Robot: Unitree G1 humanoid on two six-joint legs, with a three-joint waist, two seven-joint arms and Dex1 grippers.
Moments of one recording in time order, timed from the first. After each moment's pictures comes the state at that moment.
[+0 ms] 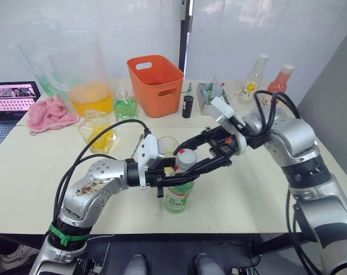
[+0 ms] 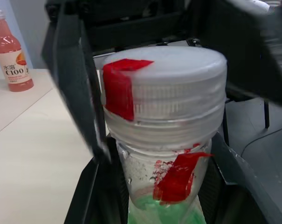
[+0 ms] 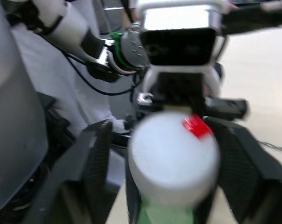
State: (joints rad) left arm -0.47 0.50 -0.13 -0.41 -0.58 0.57 -0.95; right arm -1.04 -0.63 0.30 0.02 0.65 0.70 1.56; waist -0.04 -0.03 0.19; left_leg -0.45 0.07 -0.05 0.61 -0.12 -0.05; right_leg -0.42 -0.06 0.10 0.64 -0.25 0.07
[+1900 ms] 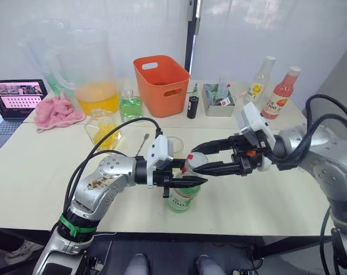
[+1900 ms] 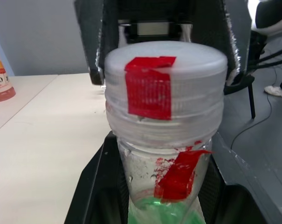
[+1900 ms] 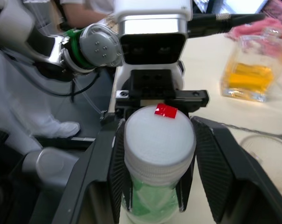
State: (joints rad) left arm -0.53 0.49 -0.19 -0.36 -0.55 0.53 -1.03; right arm -0.81 -0.85 0.15 -0.32 0.77 0.70 1.24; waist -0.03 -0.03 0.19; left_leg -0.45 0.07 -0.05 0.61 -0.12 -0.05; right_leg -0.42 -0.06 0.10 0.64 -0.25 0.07
